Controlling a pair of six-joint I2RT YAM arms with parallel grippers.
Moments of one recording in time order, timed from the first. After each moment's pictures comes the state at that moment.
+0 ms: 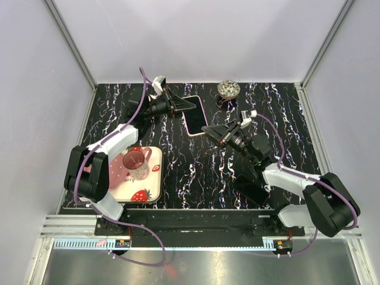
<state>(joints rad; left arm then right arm) -0.32 1.62 1.10 0.51 0.85 -1.37 0.56 1.31 0.51 1.02 -0.31 1.42</state>
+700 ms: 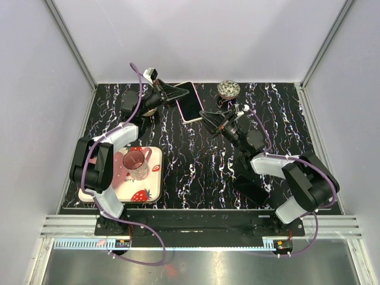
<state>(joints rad) -0.27 1.73 1.10 1.02 0.86 -1.70 0.57 1.57 0.63 1.37 -0.28 1.78</state>
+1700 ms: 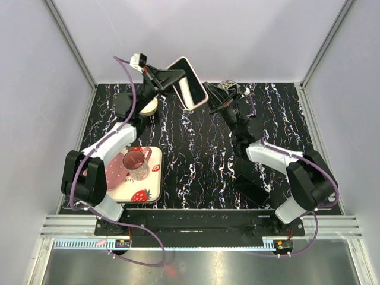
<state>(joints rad) -0.31 1.58 1.17 1.14 0.59 -1.80 0.60 1.57 0.90 1.41 -0.11 2.01</state>
